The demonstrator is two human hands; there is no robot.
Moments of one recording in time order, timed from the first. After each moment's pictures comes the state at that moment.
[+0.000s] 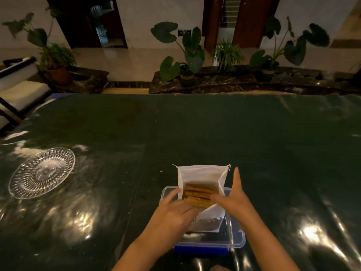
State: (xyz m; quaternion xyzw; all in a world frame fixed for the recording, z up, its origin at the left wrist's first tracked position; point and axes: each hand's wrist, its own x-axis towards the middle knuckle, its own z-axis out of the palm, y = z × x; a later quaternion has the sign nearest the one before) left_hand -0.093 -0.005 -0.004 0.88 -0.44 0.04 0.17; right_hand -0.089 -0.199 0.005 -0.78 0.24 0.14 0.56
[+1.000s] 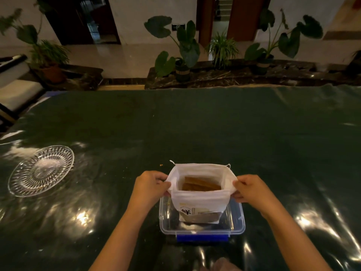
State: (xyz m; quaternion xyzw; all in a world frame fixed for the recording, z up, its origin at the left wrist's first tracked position) left_hand -0.052 0.015 0.021 0.89 0.04 -0.17 0.42; right_hand -0.109 -0.229 0.026 -0.83 0.24 0.17 0.47
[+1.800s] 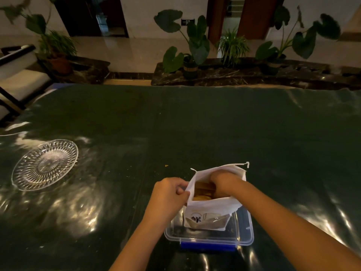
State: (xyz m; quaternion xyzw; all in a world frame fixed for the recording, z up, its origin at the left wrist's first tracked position) left_hand -0.061 -0.002 0.024 0.88 -0.03 -0.19 0.44; right_hand -0.008 -0.181 -0.017 -0.90 0.09 0.40 0.10
